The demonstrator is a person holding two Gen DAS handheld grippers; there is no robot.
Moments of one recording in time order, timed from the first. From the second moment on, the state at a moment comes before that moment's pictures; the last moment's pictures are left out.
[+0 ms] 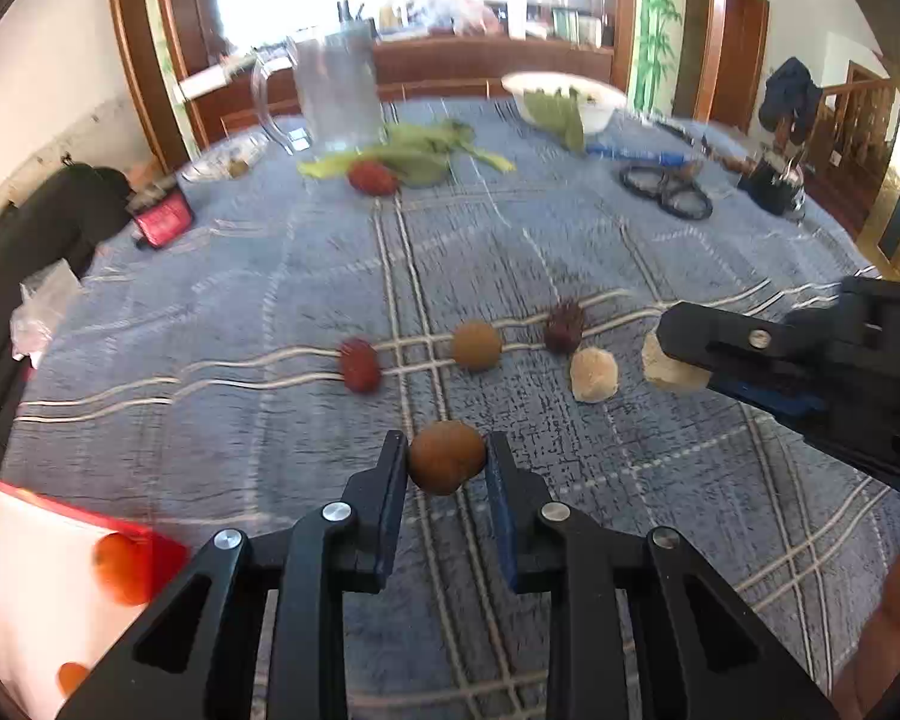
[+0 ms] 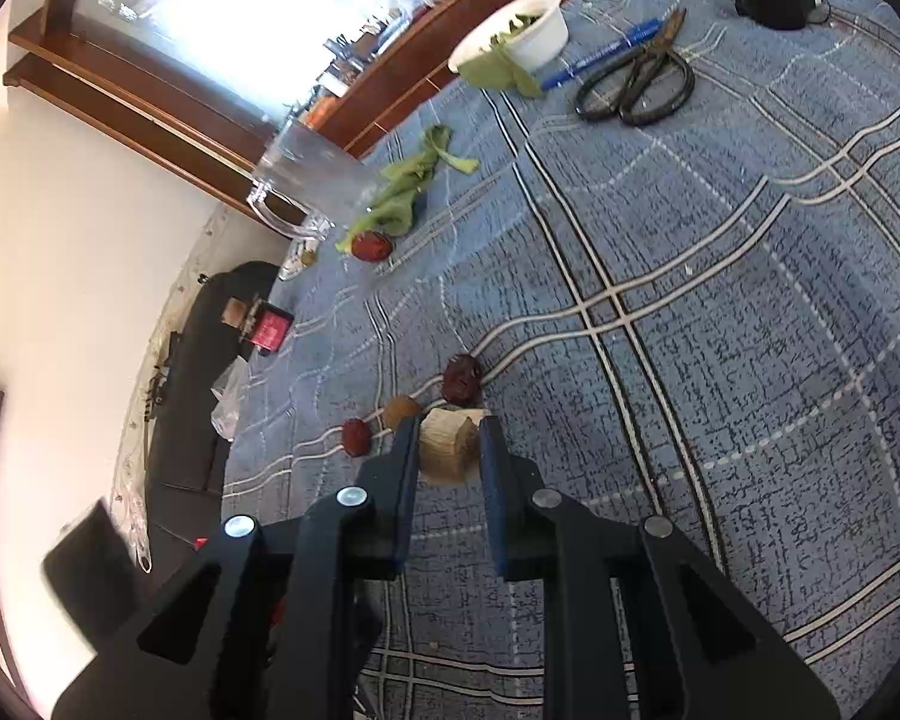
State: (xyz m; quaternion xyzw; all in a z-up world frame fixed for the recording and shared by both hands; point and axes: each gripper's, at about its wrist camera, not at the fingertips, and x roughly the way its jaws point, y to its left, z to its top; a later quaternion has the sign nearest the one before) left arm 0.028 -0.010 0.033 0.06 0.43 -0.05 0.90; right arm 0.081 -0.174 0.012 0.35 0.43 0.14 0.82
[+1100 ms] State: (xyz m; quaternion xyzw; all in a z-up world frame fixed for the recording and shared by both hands) left arm -0.149 0.212 0.070 -0.05 0.35 0.13 0.93; right arm 0.012 -0.005 0.049 0.18 0.42 0.26 0.85
